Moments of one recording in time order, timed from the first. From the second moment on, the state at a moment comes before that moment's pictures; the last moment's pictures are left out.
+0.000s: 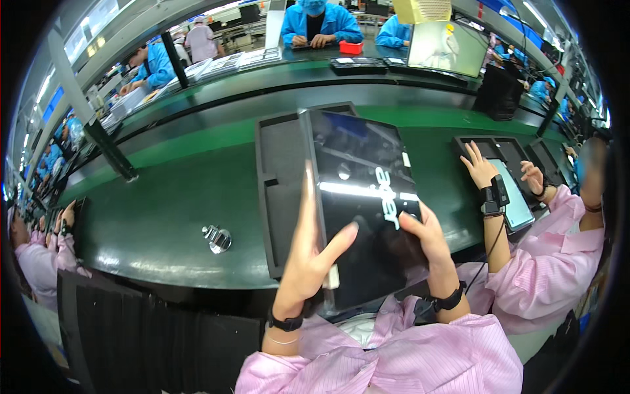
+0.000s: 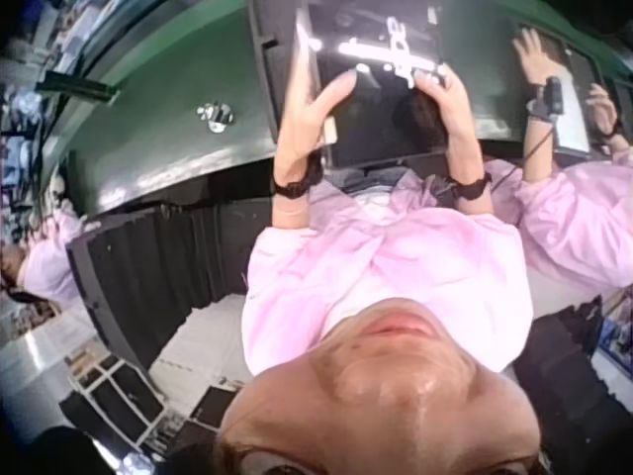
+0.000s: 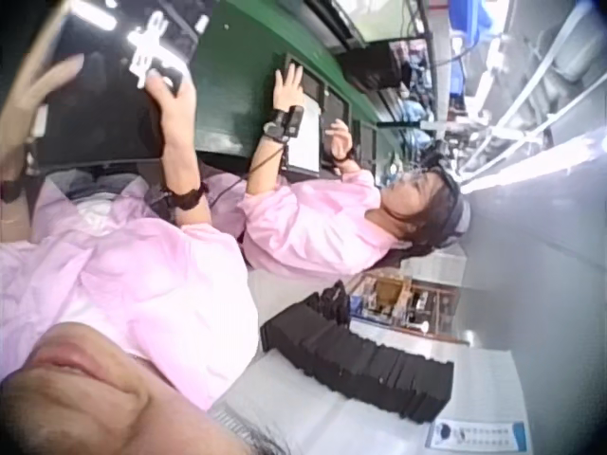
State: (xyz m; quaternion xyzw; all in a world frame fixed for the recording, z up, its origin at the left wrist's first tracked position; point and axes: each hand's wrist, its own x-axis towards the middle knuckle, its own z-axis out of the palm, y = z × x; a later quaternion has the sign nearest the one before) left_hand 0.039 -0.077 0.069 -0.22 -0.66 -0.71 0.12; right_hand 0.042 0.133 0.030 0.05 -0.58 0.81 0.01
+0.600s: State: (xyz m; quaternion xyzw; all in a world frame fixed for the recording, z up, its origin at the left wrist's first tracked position) left_hand 0.069 -0.125 0.193 -0.34 -0.62 -0.38 0.59; right_hand 0.012 0.146 -0.020 0.01 -0.57 0.82 0.08
